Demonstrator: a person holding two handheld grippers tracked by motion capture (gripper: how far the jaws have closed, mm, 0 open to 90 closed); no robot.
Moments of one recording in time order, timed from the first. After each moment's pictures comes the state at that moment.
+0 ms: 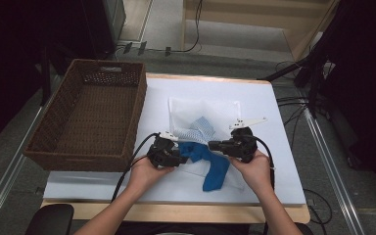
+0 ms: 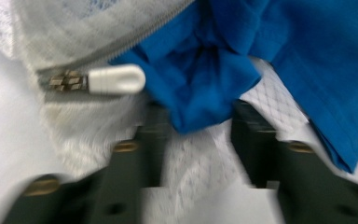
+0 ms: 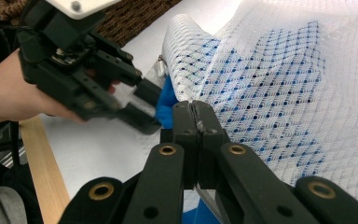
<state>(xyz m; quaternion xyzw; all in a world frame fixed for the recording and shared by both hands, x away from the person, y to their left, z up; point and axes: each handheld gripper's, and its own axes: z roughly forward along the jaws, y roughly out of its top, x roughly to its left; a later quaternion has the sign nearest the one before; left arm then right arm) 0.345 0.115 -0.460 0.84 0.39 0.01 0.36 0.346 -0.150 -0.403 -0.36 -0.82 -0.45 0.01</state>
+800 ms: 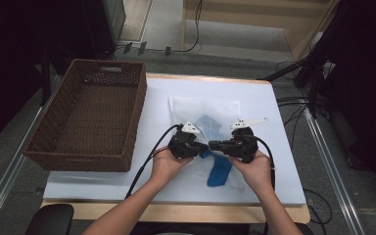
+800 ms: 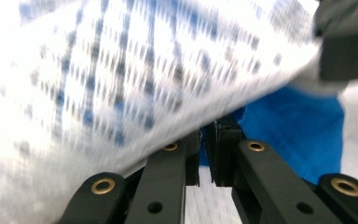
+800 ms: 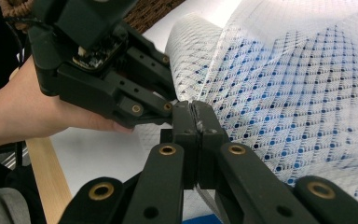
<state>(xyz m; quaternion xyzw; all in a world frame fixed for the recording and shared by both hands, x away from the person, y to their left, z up) 0.362 0.055 -0.438 0.85 0.33 0.05 0.41 0.345 -0.152 -0.401 -0.36 -0.81 -0.45 0.01</state>
